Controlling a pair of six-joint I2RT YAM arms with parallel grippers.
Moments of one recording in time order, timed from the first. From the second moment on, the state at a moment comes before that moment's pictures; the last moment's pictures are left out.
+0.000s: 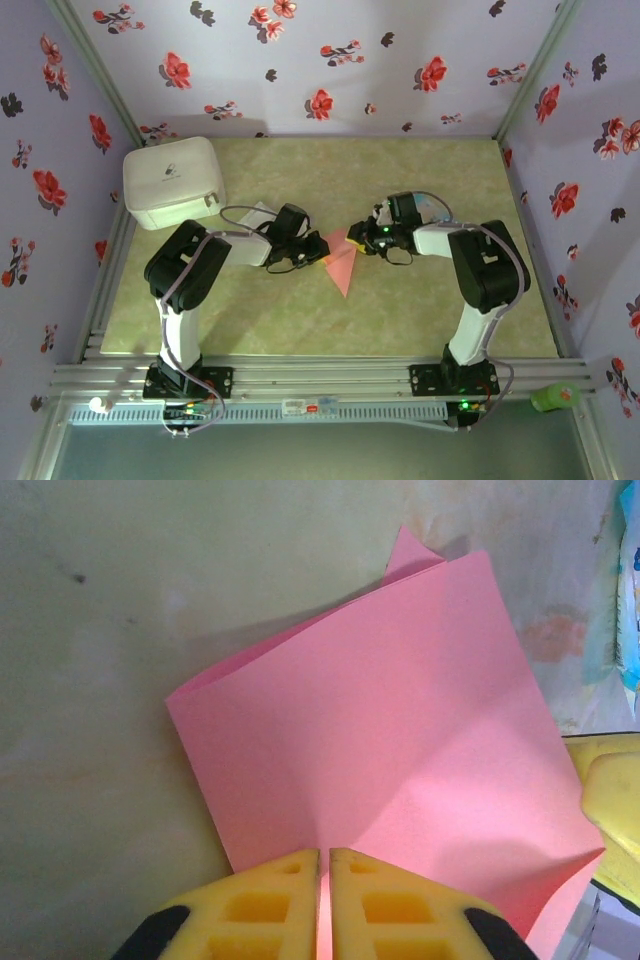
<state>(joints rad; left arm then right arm) -0.67 1.95 1.00 0.11 0.39 -0.96 0.33 1.82 0.89 0.06 -0.73 0.89</state>
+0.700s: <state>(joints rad) -0.67 1.90 0.99 0.05 0.39 -0.96 0.31 1.89 1.03 -0.25 -0.76 0.65</state>
